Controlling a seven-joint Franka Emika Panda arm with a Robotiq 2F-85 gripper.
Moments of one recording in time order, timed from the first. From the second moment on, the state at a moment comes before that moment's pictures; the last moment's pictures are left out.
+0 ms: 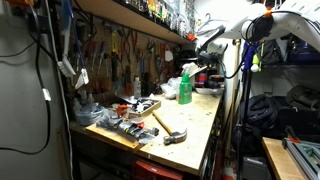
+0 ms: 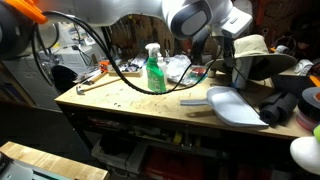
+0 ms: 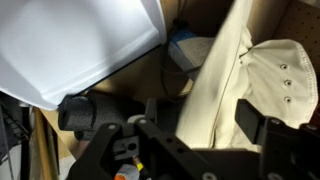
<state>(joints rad) -0.83 0.82 -0.21 -1.02 0.39 2.46 0.50</state>
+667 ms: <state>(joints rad) -0.90 0.93 -0.08 -0.84 0.44 2.49 0.44</state>
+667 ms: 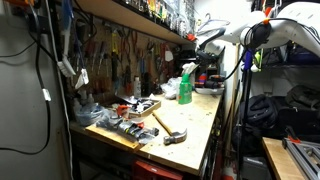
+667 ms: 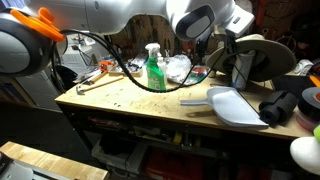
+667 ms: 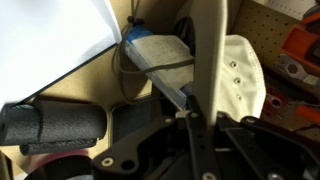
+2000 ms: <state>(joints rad) -1.01 1.02 0.33 -0.64 0.68 2.57 0.01</state>
